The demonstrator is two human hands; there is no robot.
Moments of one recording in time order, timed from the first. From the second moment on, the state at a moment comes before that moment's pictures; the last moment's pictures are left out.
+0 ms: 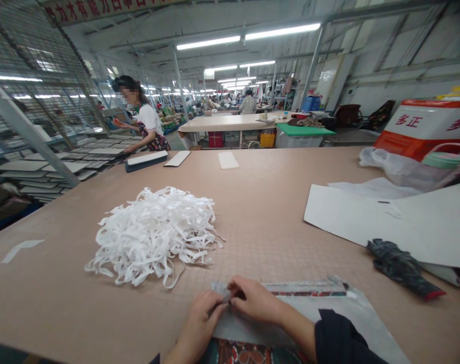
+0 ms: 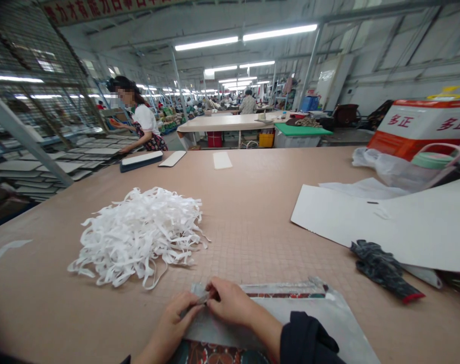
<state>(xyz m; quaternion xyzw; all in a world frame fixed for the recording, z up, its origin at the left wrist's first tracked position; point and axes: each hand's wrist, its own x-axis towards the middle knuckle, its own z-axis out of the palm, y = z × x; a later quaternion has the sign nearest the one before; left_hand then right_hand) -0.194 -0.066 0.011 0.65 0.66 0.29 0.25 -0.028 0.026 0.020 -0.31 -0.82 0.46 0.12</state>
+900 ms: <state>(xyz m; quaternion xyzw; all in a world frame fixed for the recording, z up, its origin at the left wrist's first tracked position) -0.191 -0.064 -0.013 0.75 0.63 0.16 -0.11 -0.068 0.056 -0.013 -0.22 -0.92 0.30 0.09</state>
